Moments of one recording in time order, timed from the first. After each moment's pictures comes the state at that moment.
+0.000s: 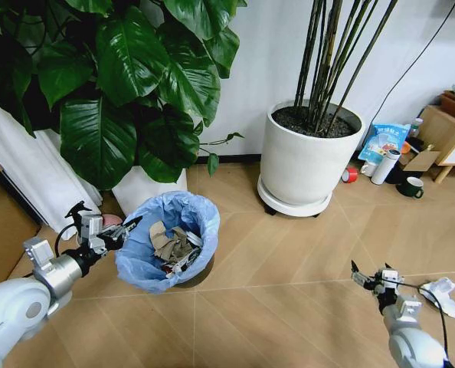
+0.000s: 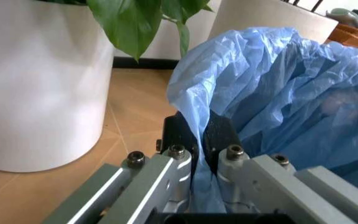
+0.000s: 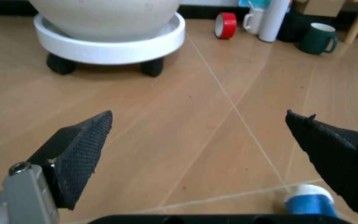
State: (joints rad) left arm 1.49 -0.68 -0.68 -2.02 -1.09 0.23 0.22; right arm -1.44 1.07 0.59 1.44 0.48 0.21 0.07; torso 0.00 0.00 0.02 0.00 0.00
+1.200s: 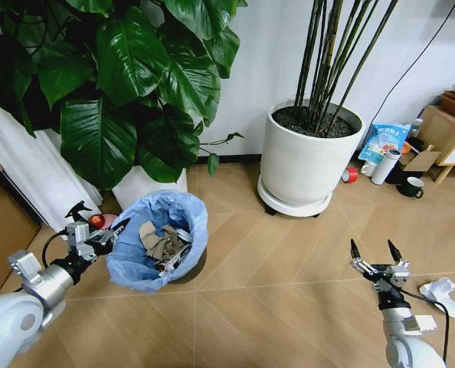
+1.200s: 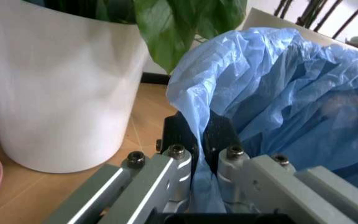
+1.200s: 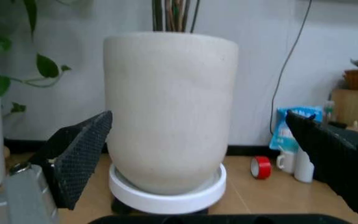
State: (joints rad) left arm 1.53 -0.83 -0.79 -2.00 -1.02 0.21 0.27; right arm -1.50 1.30 0.82 1.63 0.40 0.56 -0.27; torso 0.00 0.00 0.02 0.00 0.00
